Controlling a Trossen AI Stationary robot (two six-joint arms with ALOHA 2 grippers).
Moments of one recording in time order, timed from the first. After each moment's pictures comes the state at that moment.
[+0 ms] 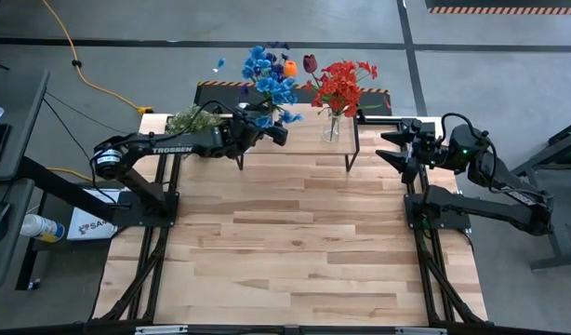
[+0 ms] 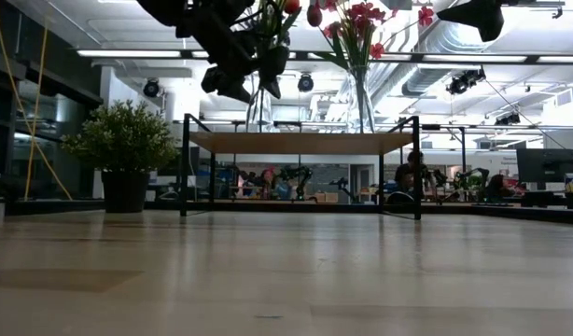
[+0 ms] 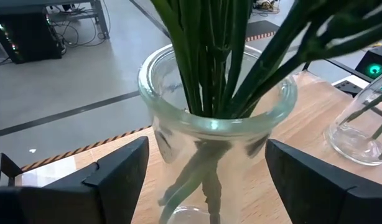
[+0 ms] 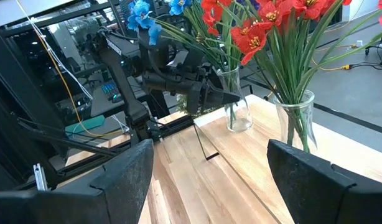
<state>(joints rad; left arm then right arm) 0.32 1.53 1.15 -0.06 -0.65 -0.35 -0.42 0.48 0.77 -0.38 -0.13 0.29</state>
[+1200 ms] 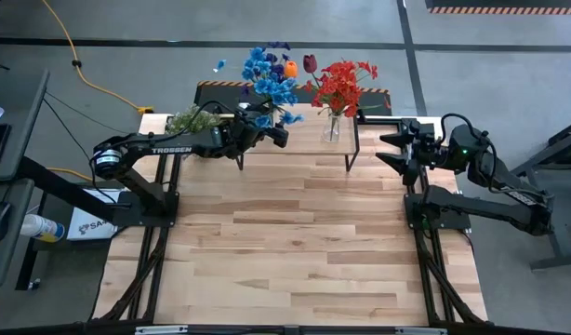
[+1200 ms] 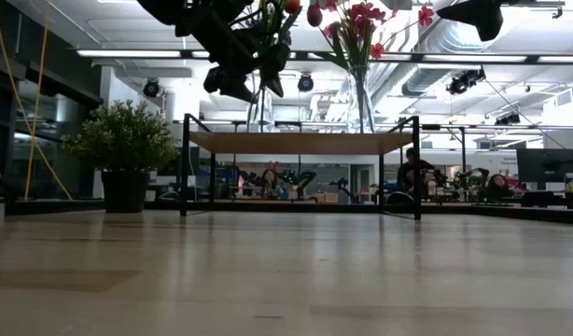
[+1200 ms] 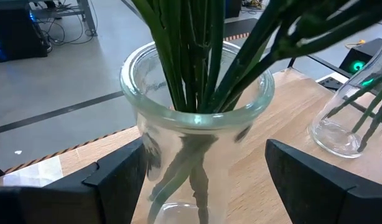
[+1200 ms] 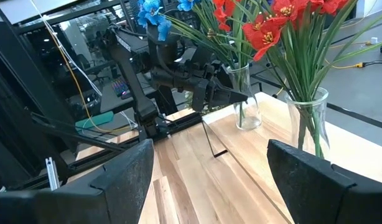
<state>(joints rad) 0.32 1.53 1.15 -0.06 -0.61 -0.35 -0.42 0.48 0.77 -0.38 -0.17 0.29</state>
